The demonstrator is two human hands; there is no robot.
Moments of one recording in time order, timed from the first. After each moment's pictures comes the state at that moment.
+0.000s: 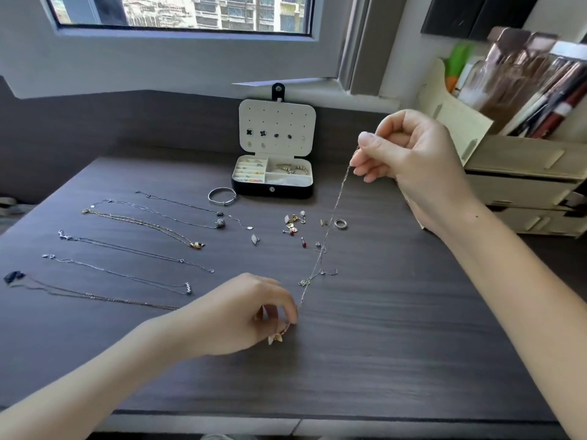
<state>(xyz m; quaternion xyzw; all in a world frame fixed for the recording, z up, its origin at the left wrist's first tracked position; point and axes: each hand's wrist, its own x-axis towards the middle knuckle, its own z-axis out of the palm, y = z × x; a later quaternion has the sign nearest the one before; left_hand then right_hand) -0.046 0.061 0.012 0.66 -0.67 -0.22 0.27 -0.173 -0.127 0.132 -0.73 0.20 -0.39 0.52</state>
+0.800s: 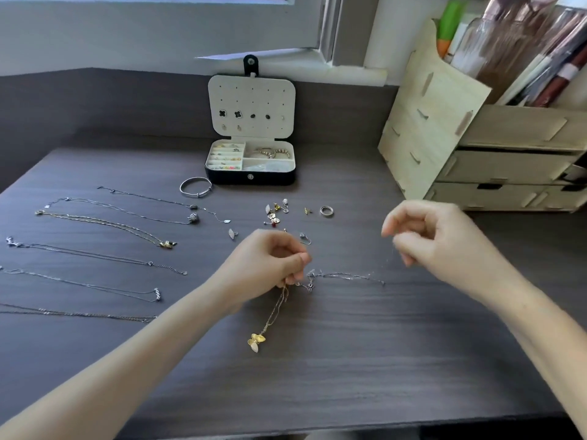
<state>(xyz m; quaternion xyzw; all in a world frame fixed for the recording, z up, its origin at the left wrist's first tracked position) -0.061 -0.009 0.015 0.69 -0.40 -0.38 0.46 -0.250 -0.132 0.073 -0.86 0.31 -0.20 0.36</state>
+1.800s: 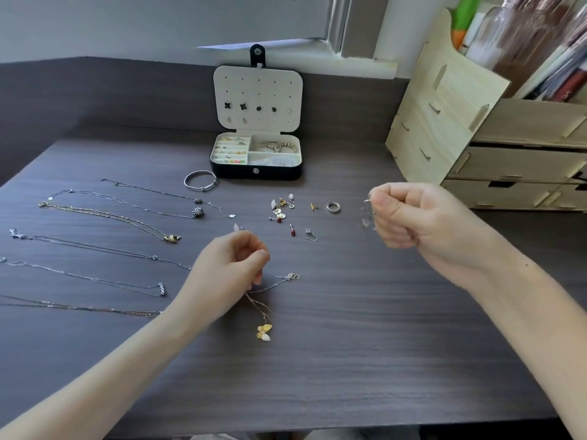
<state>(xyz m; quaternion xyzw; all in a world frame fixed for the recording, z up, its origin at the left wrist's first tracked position) -0.044 0.023 0.003 0.76 -0.34 -0.26 0.49 -0.218 -0.131 0.078 -0.74 0.23 -0.19 0.61</state>
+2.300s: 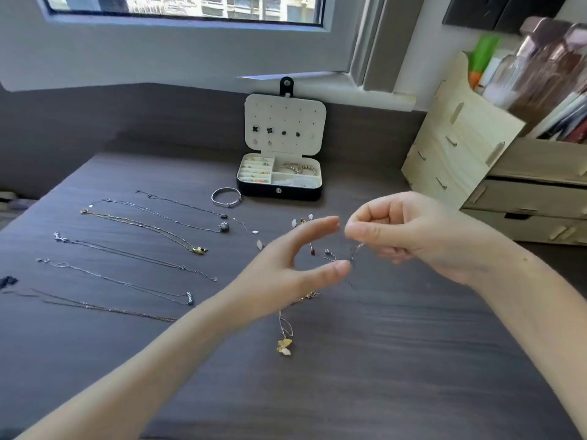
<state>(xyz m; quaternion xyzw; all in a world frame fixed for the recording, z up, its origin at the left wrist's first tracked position) -0.059 0.015 0.041 0.63 -0.49 -0.34 0.50 -0.193 -0.118 0.112 -0.82 0.20 -0.04 0.54</state>
